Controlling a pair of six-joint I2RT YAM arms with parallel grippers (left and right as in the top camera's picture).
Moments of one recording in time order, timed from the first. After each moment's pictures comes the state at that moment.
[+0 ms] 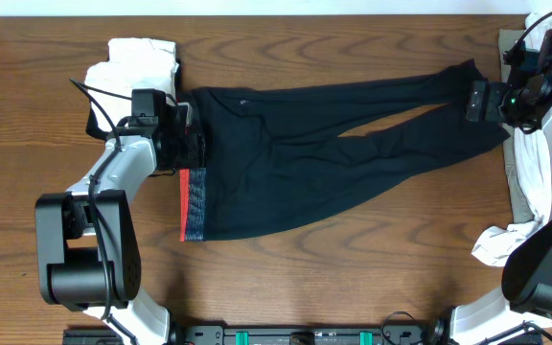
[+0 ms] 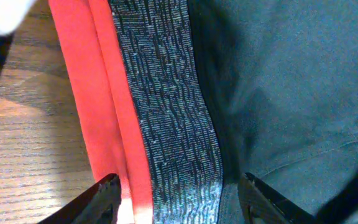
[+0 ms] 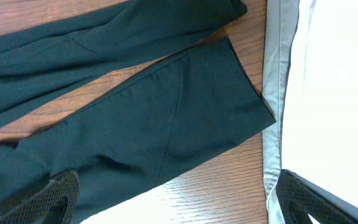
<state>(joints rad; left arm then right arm) 0.03 1.82 1.06 -0.47 0.25 -0.03 -0.28 1.78 1.56 -0.91 -0.10 -0.09</state>
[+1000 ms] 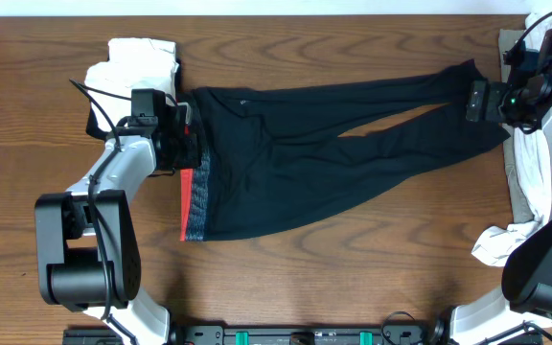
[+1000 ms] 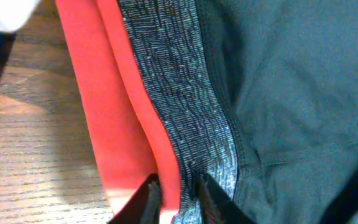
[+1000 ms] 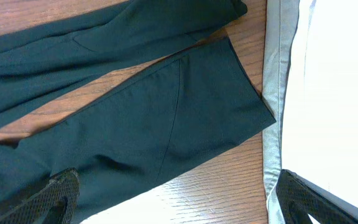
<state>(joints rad) 0.03 1.82 1.06 -0.47 0.25 -0.04 -0.28 1.78 1.56 -0.91 -0.10 -0.09</state>
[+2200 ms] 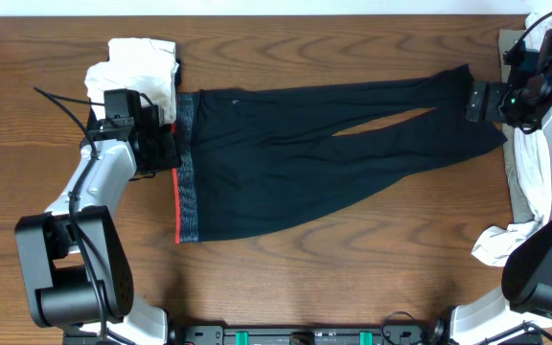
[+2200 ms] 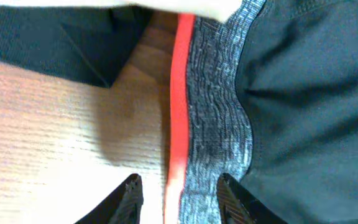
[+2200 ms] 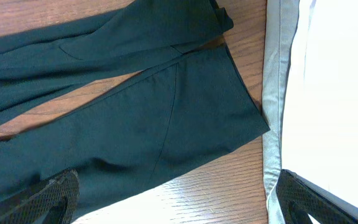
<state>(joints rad) 0.12 1.74 1.06 -0.55 0.19 -0.10 -0.28 1.78 1.56 -0.91 -0.10 -0.09</state>
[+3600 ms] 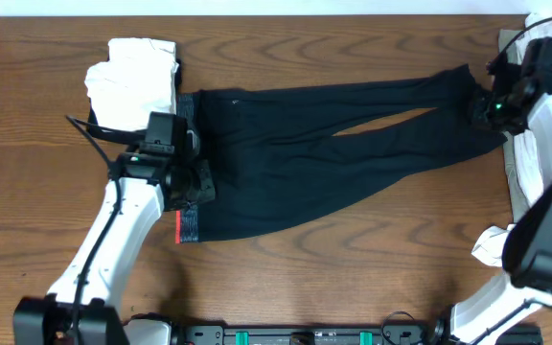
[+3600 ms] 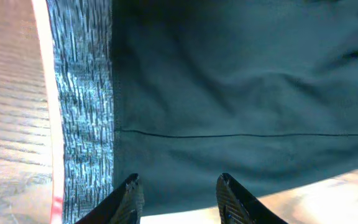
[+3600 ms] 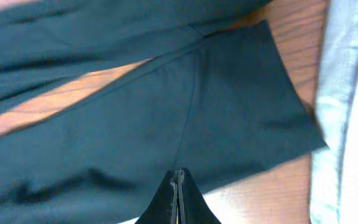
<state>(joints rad) -0.13 1.44 0.94 -0.82 0.19 -0.39 -0.28 1.93 1.51 -0.81 -0.17 -0.09</state>
